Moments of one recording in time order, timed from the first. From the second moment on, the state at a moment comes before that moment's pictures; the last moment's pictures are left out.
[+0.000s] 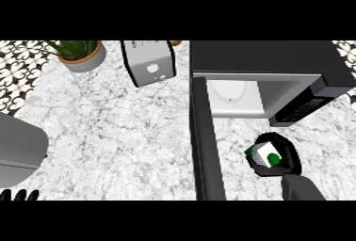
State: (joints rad) left arm 0.81 0.08 -0.13 -2.26 0.09 -0.12 -0.39; right arm -0.38 -0.17 -0.23 -0.37 0.00 0.26 -0.99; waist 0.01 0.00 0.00
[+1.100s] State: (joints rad) left arm 0.88 0.08 -0.09 -2.26 0.13 -0.17 -0.45; right arm -0.01 -0.14 -0.06 -1.14 -0.14 0.36 -0.67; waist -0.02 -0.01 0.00
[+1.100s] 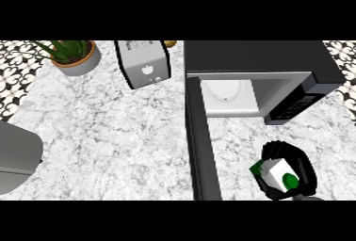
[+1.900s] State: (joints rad) left arm 0.89 0.08 0.02 -2.23 0.22 -0.24 -0.47; right arm 0.14 -0.01 0.16 -1.72 -0.13 0.03 -0.28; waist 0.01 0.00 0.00
